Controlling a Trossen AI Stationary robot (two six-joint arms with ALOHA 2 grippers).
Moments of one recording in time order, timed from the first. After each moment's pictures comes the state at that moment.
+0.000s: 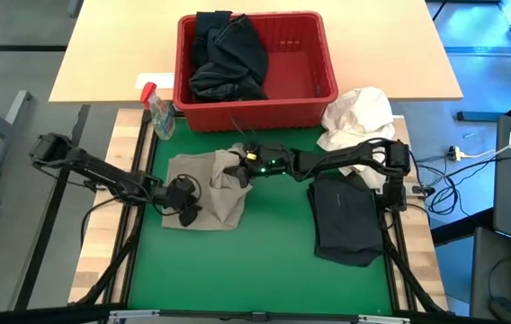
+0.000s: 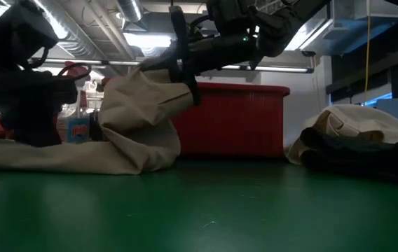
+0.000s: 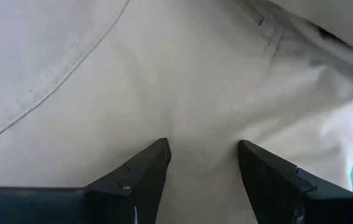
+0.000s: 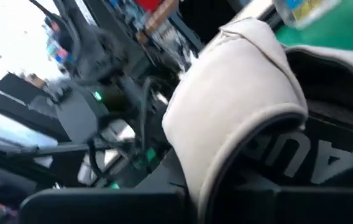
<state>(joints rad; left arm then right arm) -0.22 1.02 0.20 -0.12 -0.26 -0.84 -0.16 1.95 1.23 0.51 -0.15 0.76</state>
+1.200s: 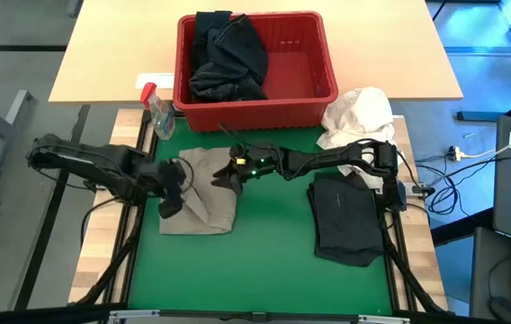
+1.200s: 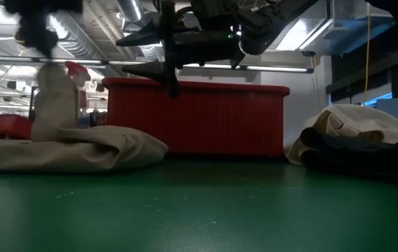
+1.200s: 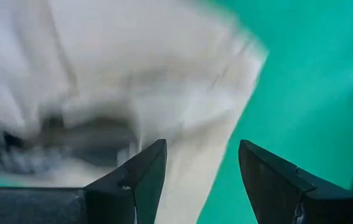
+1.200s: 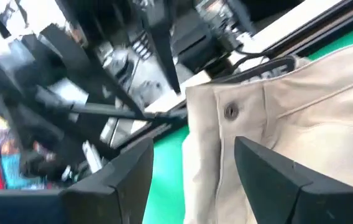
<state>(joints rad) -0.17 0.93 0.94 -1.10 -0.08 -0.70 -0.16 2.04 1.40 0.45 -0.37 0.61</state>
